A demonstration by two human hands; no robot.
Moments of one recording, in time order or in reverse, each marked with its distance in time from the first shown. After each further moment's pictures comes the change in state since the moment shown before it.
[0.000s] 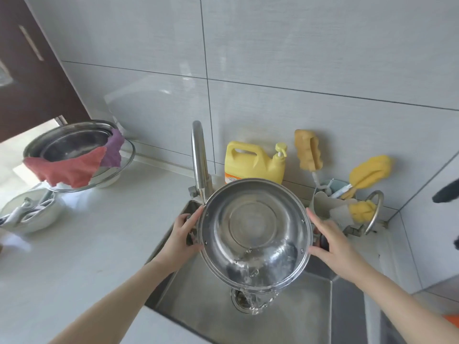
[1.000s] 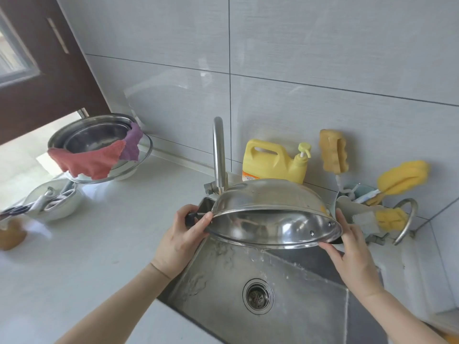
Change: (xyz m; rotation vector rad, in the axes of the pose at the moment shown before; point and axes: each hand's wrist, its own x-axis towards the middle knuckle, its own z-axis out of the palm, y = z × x) left_hand -0.017 0.020 -0.032 0.515 0.401 0.512; right_hand 0.003 -0.018 0.028 -0.200 0.383 -0.143
